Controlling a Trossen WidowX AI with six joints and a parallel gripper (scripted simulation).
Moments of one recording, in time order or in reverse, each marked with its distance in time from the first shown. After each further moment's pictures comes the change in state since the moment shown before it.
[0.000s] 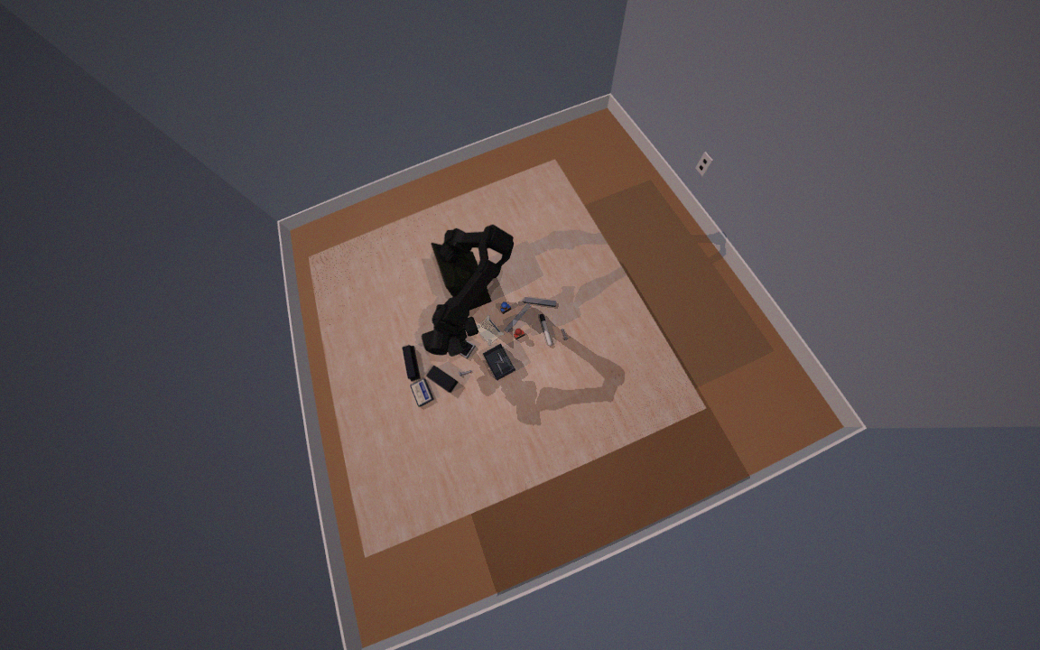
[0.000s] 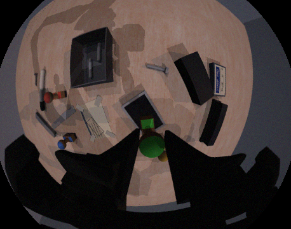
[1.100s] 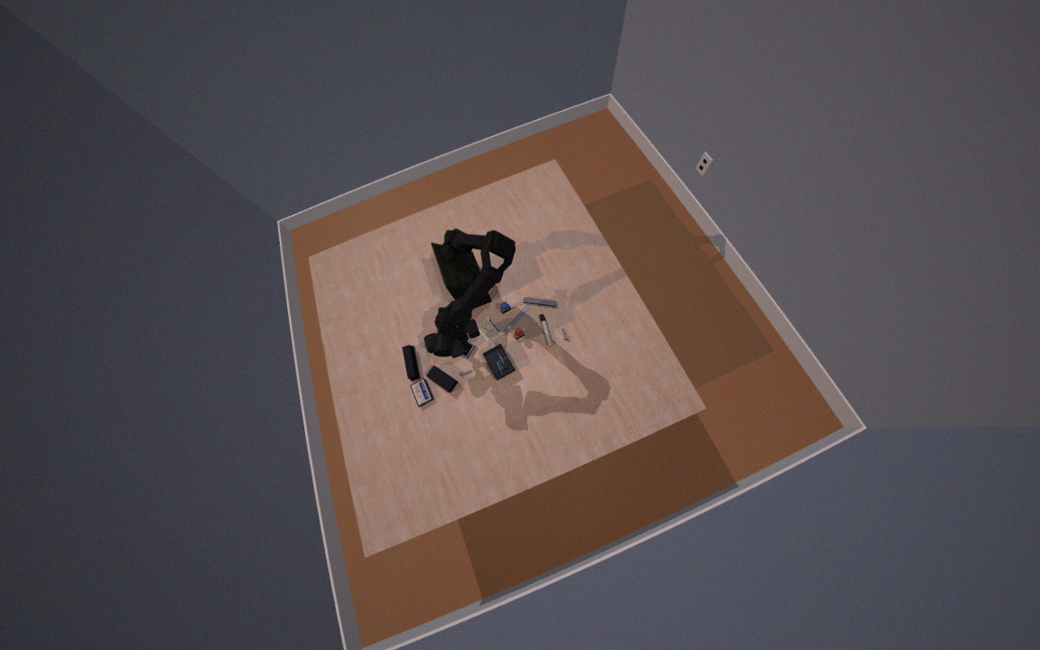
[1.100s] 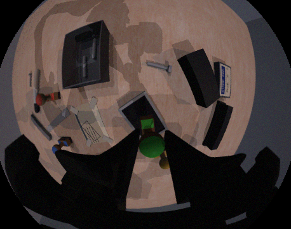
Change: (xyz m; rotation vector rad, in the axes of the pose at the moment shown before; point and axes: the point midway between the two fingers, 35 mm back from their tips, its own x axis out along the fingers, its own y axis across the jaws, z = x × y) arm 0.022 0.002 -0.001 -0.002 0.001 -0.006
